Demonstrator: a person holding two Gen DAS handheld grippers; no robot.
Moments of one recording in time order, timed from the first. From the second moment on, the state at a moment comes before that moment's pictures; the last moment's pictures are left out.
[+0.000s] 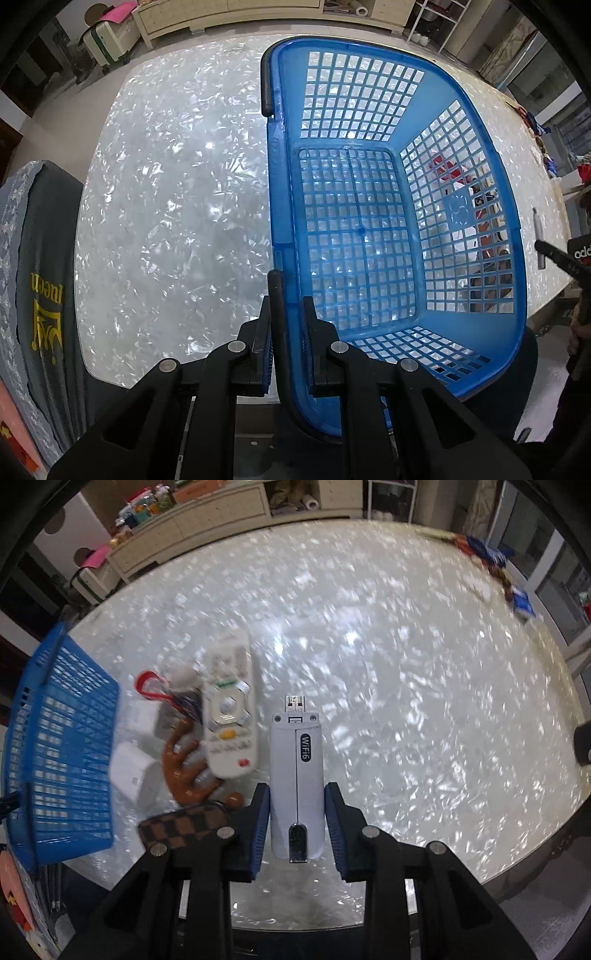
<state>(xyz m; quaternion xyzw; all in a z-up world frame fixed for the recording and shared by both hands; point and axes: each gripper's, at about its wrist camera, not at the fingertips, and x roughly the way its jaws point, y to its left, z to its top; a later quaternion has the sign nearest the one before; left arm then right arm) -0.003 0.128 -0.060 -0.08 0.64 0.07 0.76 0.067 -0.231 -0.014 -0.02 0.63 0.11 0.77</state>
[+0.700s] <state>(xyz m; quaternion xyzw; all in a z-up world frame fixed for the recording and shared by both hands) -0.004 0.133 -0.062 -0.10 0.63 0.07 0.76 0.063 -0.082 0.095 -0.11 0.55 0.28 0.78</state>
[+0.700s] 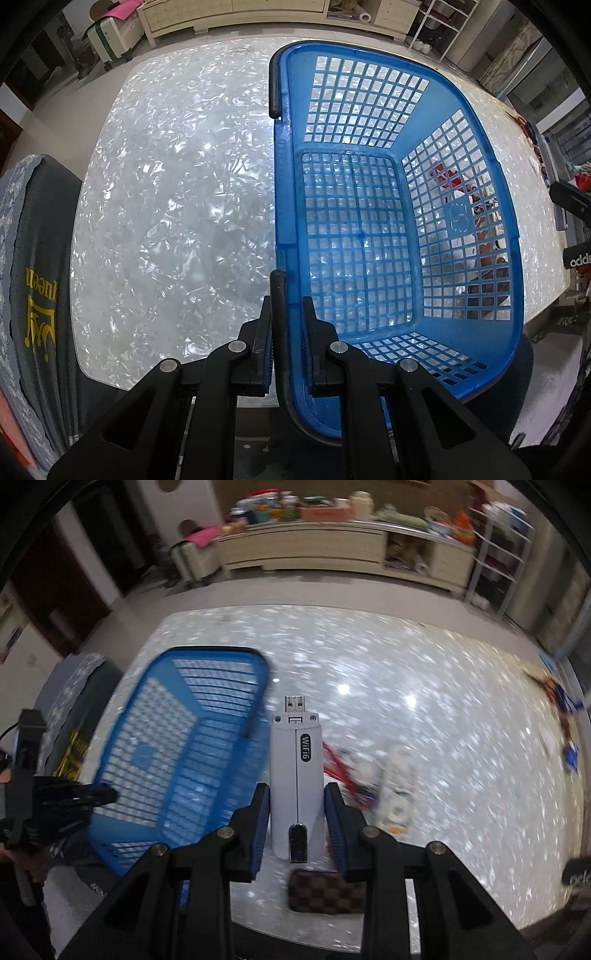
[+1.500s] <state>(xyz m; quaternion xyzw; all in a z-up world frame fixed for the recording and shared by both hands) -0.011 0.133 -0.061 -0.10 0.63 0.08 0.77 0.030 0.023 0.040 -0.19 0.55 0.38 0.72</state>
